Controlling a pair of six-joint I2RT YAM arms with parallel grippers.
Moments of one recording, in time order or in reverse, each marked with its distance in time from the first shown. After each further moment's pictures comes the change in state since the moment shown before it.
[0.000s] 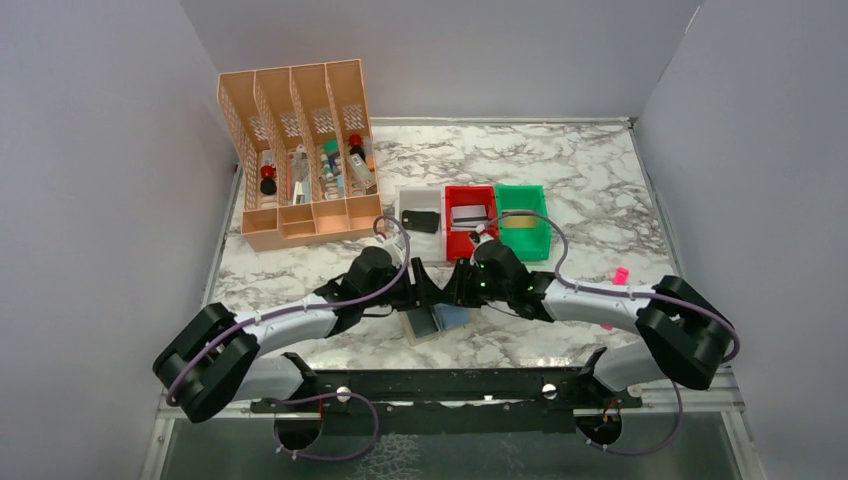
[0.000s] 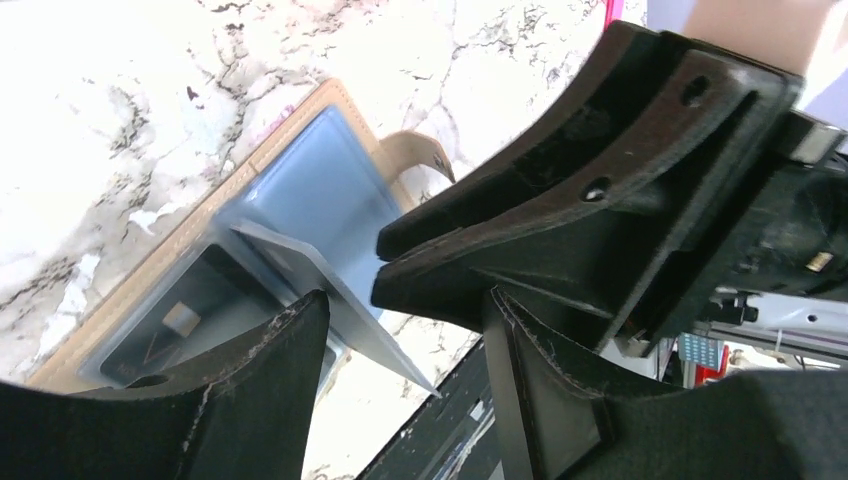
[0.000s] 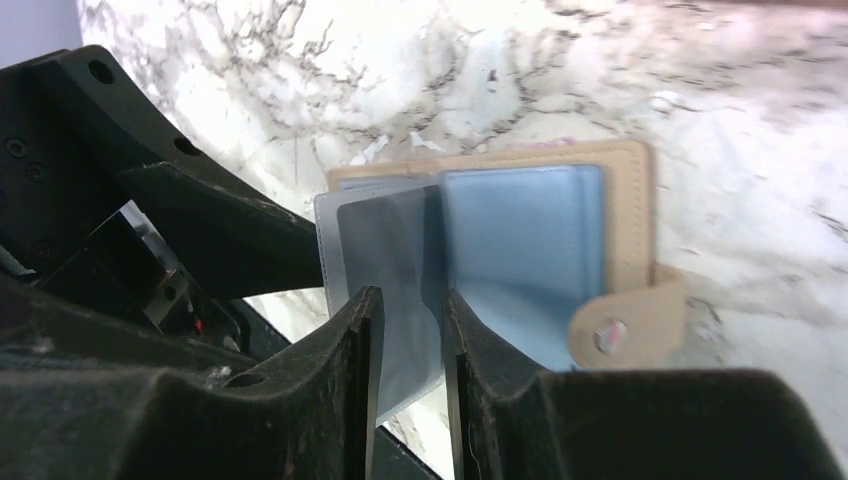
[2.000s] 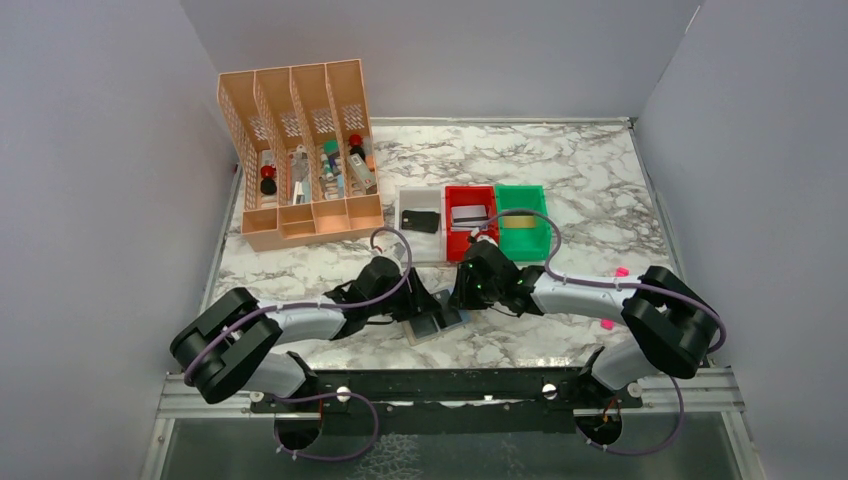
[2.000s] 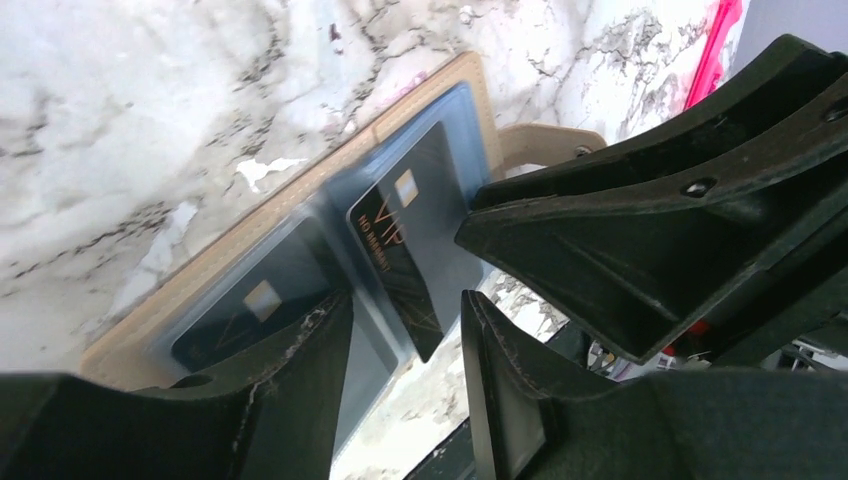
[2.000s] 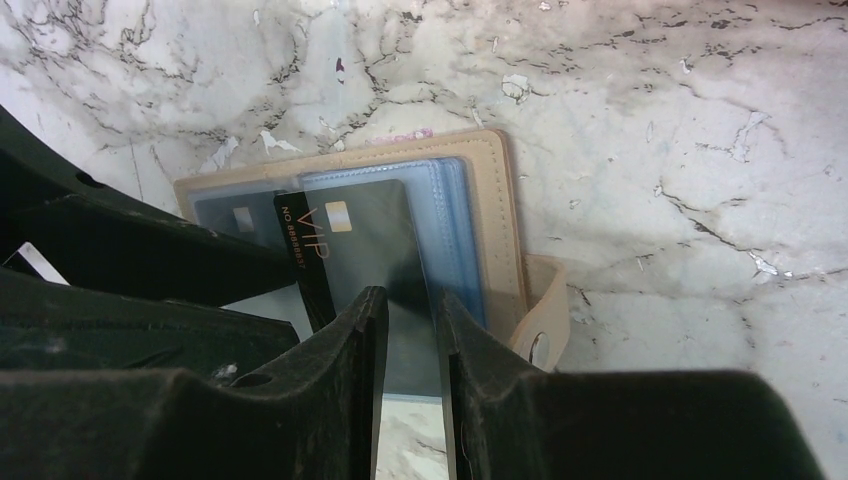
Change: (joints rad) left arm -0.035 0.146 -0.008 0.016 -0.105 -0.094; right arm 0.001 0.053 0.070 -0.230 0.175 -0.090
